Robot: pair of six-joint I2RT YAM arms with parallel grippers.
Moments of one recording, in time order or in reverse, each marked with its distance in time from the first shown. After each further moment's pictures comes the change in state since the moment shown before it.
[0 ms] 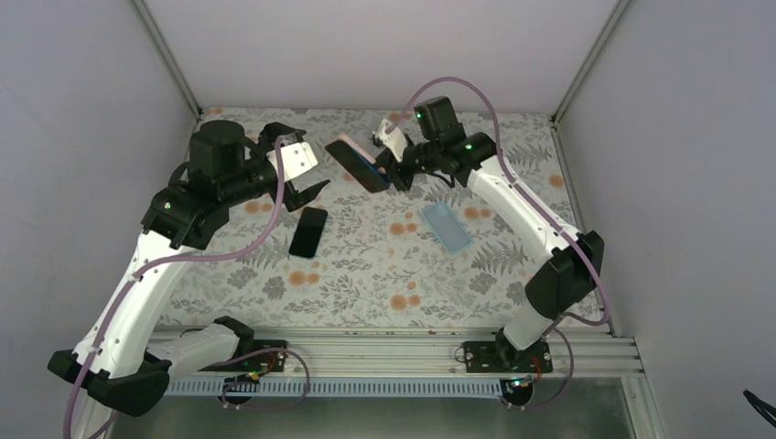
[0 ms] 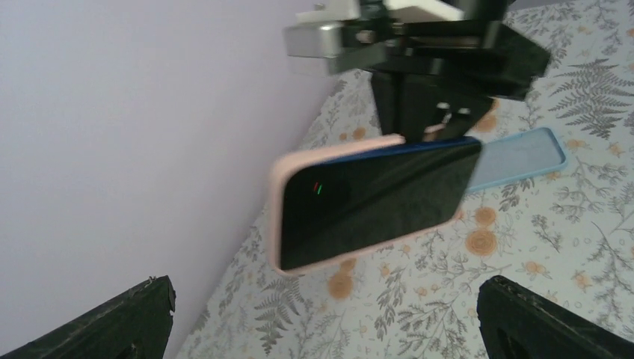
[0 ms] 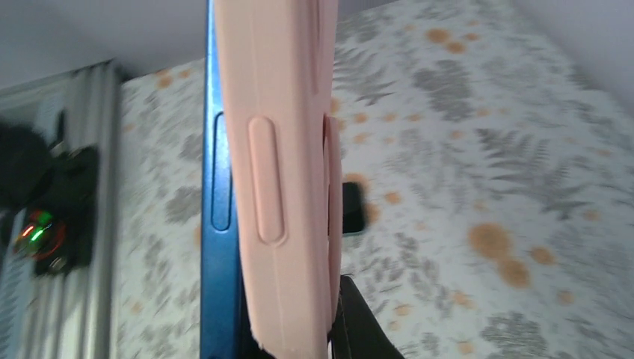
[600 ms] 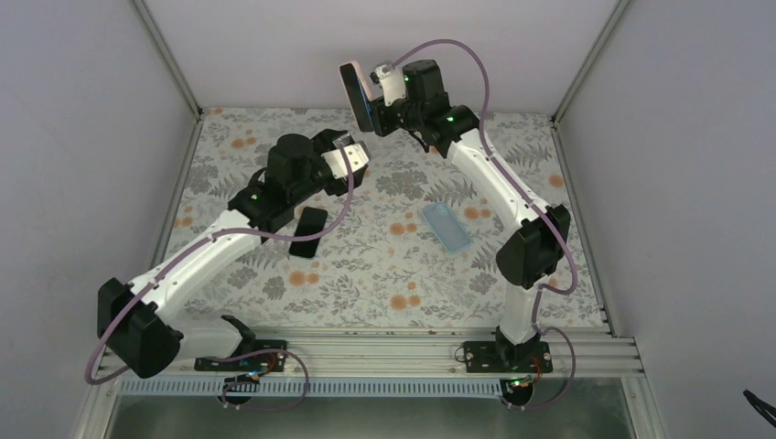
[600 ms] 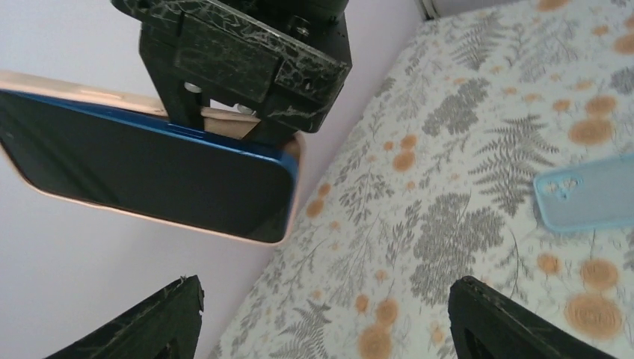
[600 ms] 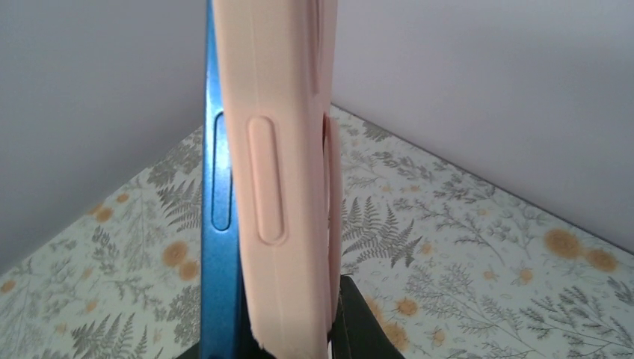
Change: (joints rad) left arm -0.164 0.175 -0.299 0.588 -0.266 -0.018; right arm -0.024 0.262 0.346 0.205 0.377 0.457
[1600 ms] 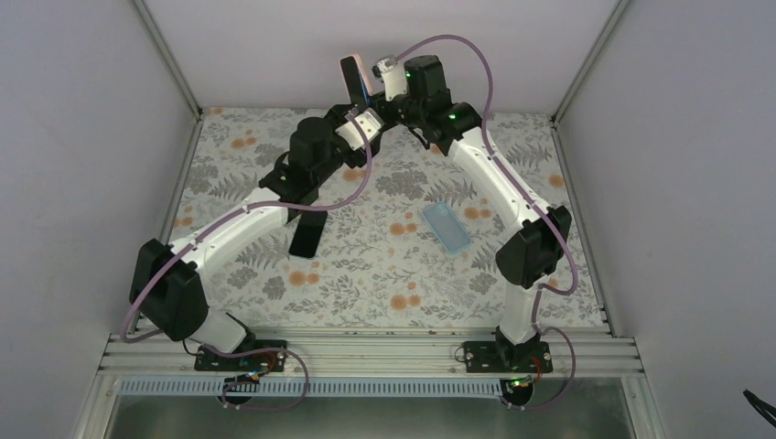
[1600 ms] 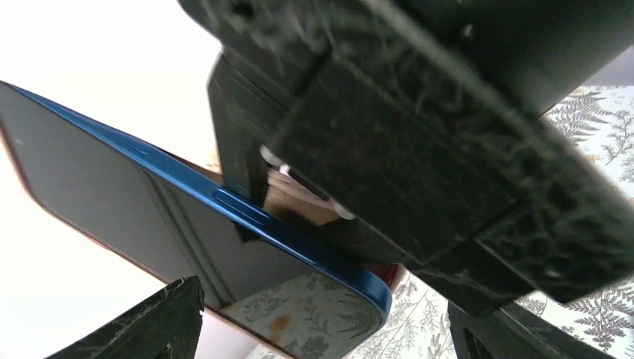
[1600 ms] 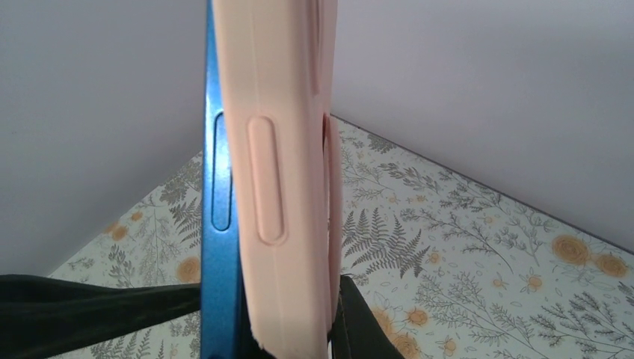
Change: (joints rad) left arm -0.004 0.242 0.107 0.322 -0.096 -0.161; right arm -0.001 0.016 0.059 -0.004 0.011 0.055
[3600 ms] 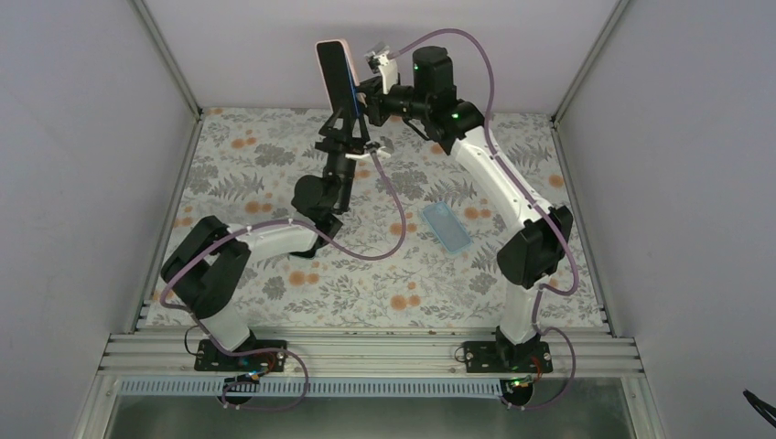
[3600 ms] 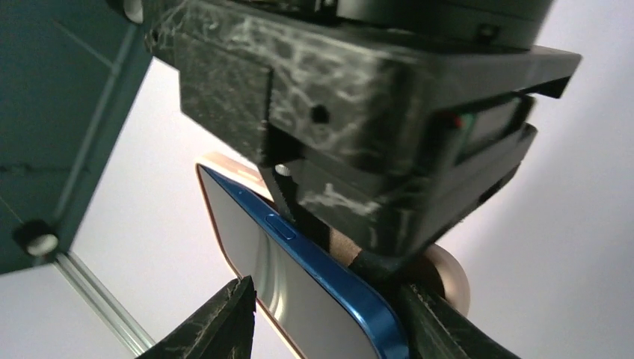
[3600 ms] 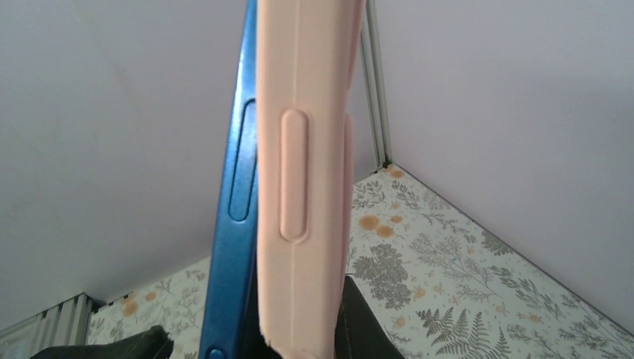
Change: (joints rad) left arm -0.108 0.165 -0.272 1.176 -0.417 0.872; right arm -0.011 -0.004 -0.008 0.200 -0.339 -0.020
